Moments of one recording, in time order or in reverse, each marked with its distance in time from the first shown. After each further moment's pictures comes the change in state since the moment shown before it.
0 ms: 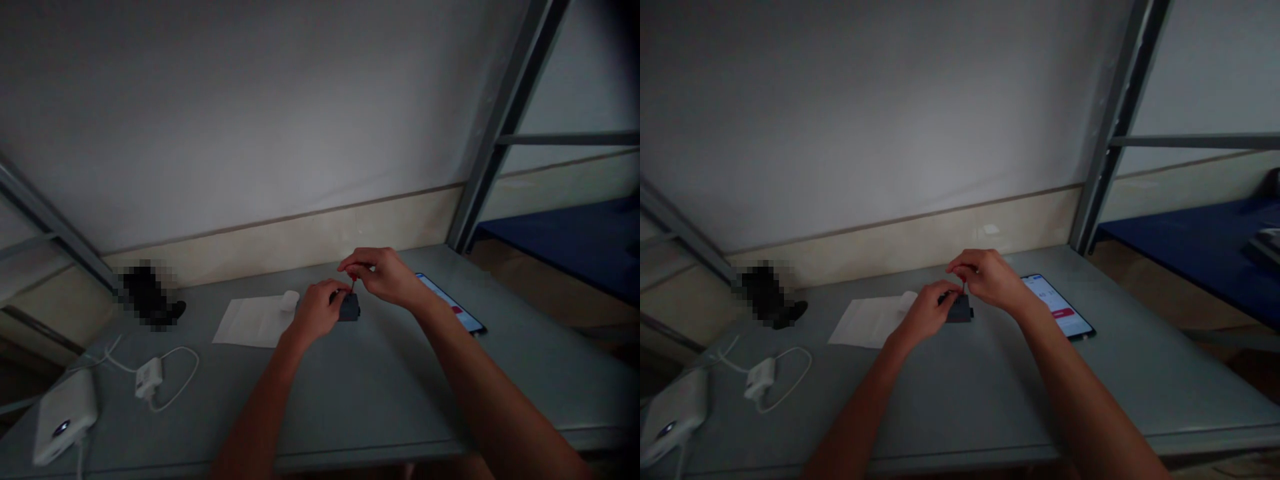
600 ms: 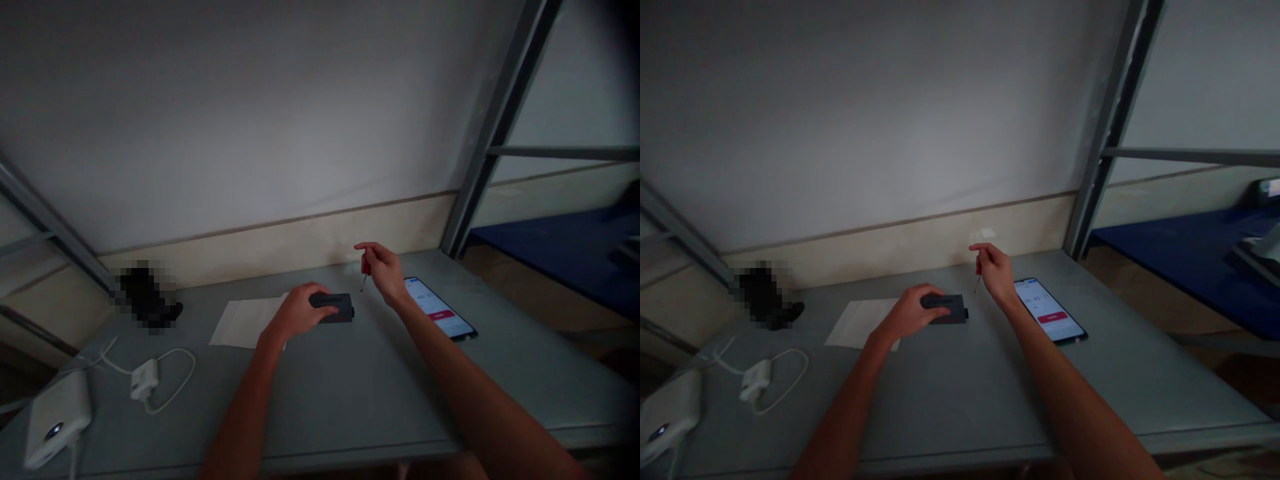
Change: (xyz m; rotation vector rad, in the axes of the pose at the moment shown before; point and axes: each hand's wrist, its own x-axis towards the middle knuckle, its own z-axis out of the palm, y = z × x) left_hand -0.012 -0.020 -0.027 0.011 -0.055 -0.095; right_hand 0.003 0.066 0.030 0.415 0.488 0.341
